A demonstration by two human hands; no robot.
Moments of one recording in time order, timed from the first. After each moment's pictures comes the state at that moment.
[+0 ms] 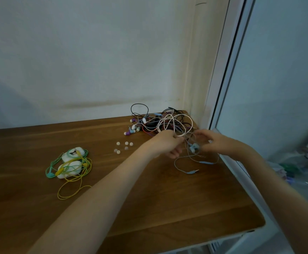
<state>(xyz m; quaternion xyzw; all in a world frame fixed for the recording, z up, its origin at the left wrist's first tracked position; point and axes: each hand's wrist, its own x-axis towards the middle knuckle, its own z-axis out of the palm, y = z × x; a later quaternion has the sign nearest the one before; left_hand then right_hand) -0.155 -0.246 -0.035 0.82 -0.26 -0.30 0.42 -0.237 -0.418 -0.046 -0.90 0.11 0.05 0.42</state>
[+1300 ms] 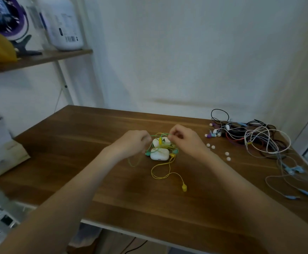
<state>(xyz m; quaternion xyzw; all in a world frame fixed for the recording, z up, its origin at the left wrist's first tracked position) -0.118 0.066 -0.027 0.96 -0.15 -0.05 0.23 -0.119 -0.134 -0.055 -0.89 -0.13 -0.07 0.43</state>
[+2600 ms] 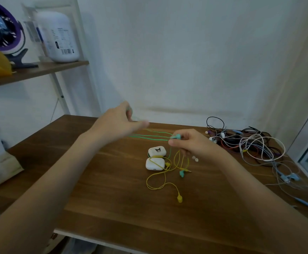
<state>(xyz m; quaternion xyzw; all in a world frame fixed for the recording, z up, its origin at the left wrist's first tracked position) -0.128 0.076 0.052 0.96 -0.10 0.13 0.25 -0.134 -0.162 -0.008 -0.86 -0.18 0.07 0.48</state>
